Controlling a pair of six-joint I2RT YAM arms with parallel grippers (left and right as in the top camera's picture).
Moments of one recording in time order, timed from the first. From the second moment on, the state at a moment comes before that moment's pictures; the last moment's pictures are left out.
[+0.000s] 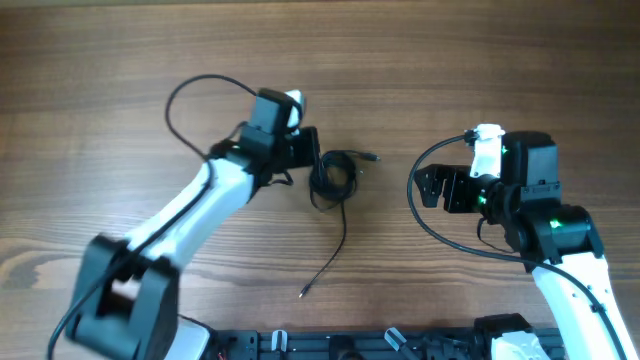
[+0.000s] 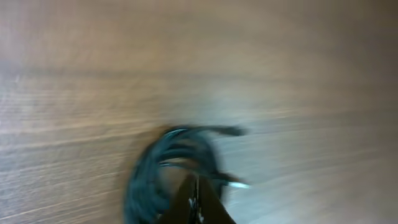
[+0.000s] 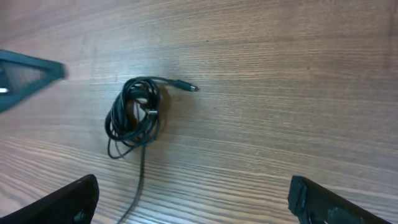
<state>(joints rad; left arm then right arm) -0.41 1.60 1.01 -0.28 0.31 -0.55 0.11 1.02 0.84 -0.73 -0.29 0.23</state>
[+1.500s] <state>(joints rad) -0.52 1.73 1.03 -0.22 0.15 -0.47 0.11 1.12 0.84 -0.72 -0.34 0.28</state>
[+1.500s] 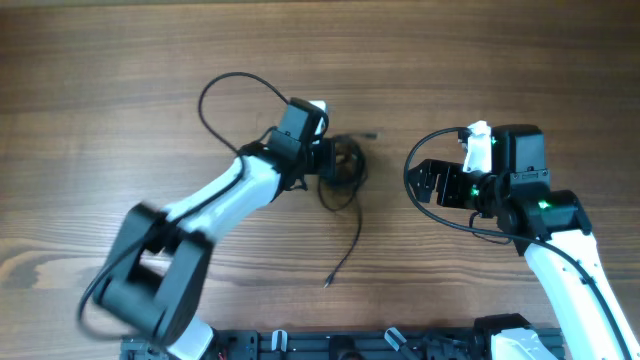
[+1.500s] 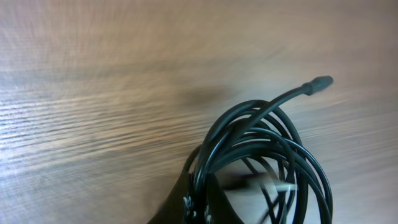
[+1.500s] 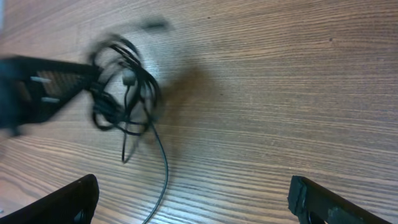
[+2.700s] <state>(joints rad) -0.57 1.55 1.03 -0.21 0.37 -0.93 0.18 1.36 0.84 -0.49 -0.55 0.58</state>
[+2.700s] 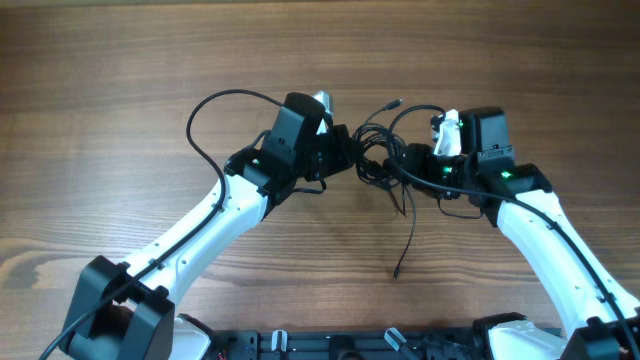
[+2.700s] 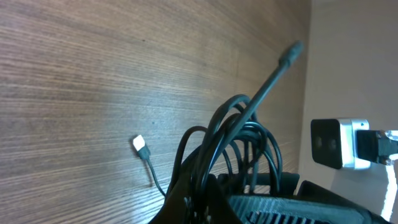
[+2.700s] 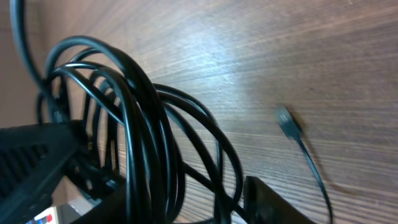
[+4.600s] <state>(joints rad) -0.45 1.53 1.03 -0.54 0.44 -0.60 0.19 1.36 0.85 -0.40 -0.73 0.53</state>
